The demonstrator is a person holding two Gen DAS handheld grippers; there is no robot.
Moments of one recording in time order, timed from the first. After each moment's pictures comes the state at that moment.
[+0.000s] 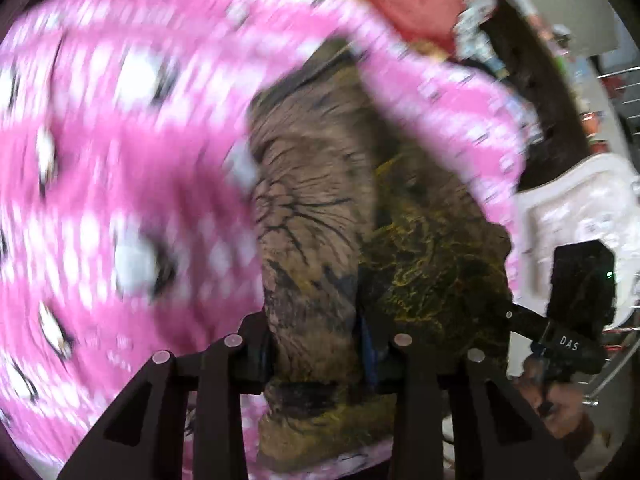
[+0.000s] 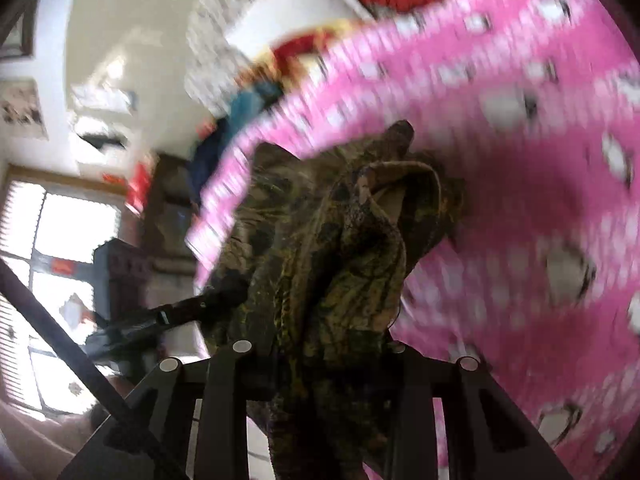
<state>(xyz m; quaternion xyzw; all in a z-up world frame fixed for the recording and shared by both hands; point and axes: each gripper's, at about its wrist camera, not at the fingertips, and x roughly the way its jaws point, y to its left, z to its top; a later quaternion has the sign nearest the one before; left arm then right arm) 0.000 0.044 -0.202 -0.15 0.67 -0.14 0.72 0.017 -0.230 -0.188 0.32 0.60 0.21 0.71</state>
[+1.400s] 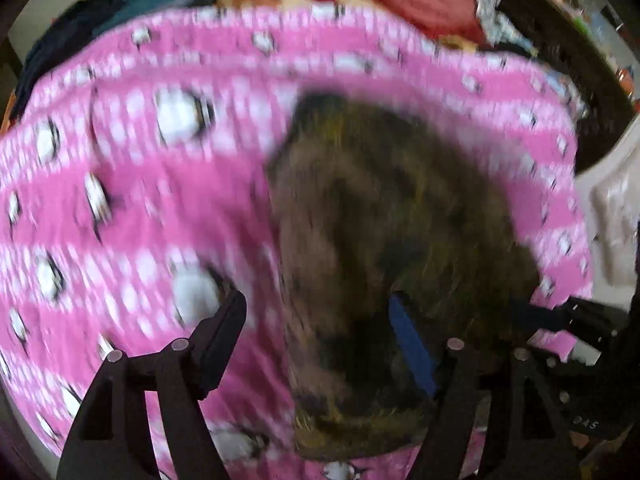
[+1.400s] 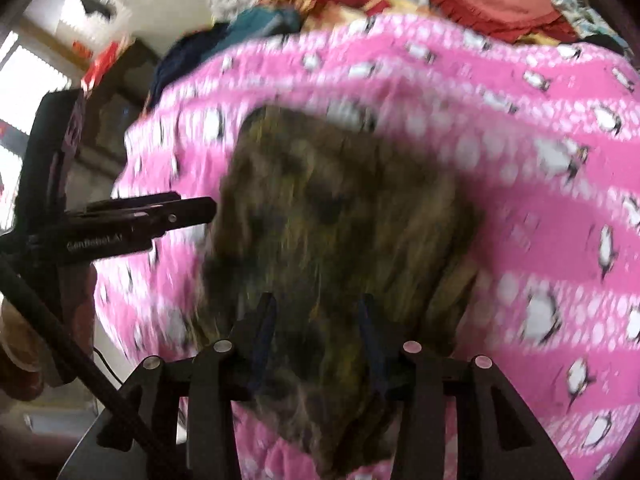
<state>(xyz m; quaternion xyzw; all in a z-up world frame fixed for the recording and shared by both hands) 0.002 0.027 -0.206 -0.02 0.64 -0.07 0.77 0.020 -0.156 -0.186 0.04 0.62 0.21 0.75</state>
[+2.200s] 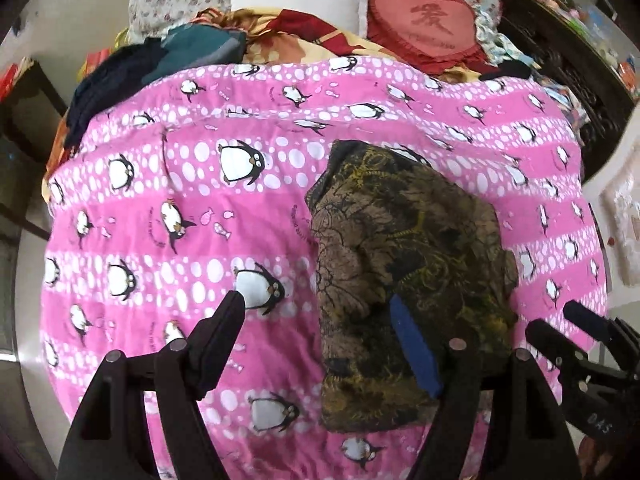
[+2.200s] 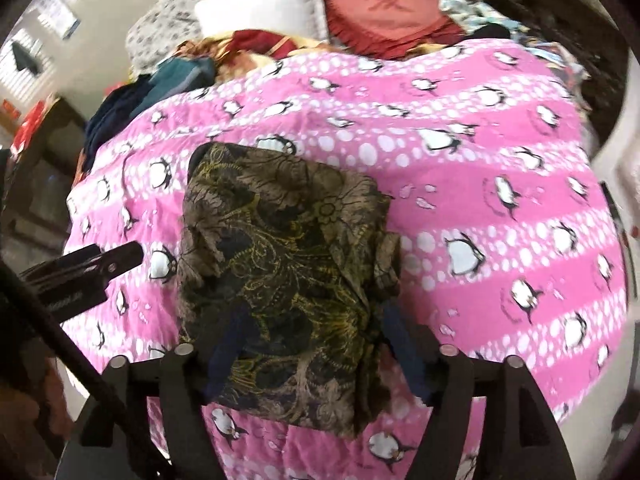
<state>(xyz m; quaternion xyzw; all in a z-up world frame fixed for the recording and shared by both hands) -0.028 0.030 -0.120 0.03 0.57 -0.03 0.82 -0.020 -0.161 -0.112 0.08 0.57 0.02 0.82</state>
